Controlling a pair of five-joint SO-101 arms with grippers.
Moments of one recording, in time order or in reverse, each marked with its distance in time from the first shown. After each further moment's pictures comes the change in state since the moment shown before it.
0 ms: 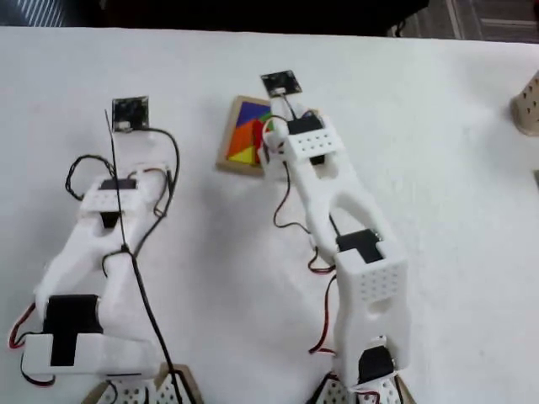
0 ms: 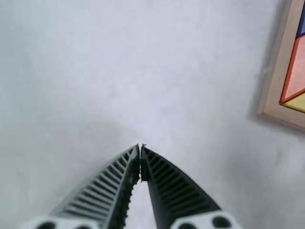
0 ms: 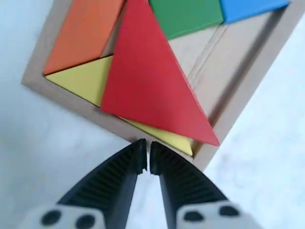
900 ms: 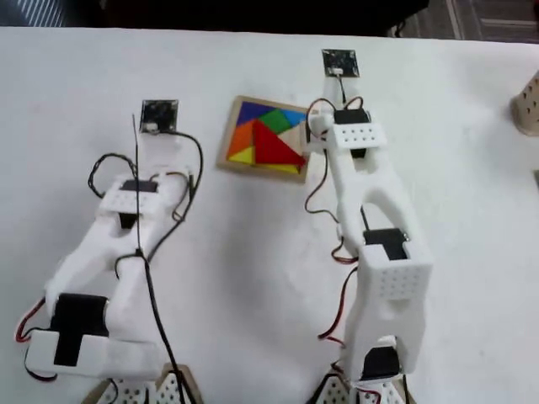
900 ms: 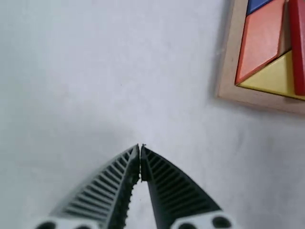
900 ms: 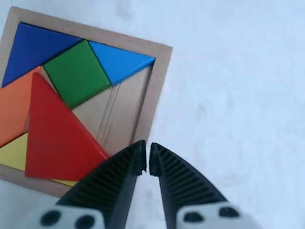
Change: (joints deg) left arm 6.3 0.0 0.5 0.0 0.0; right arm 10.3 -1.1 0.0 -11.2 -4.4
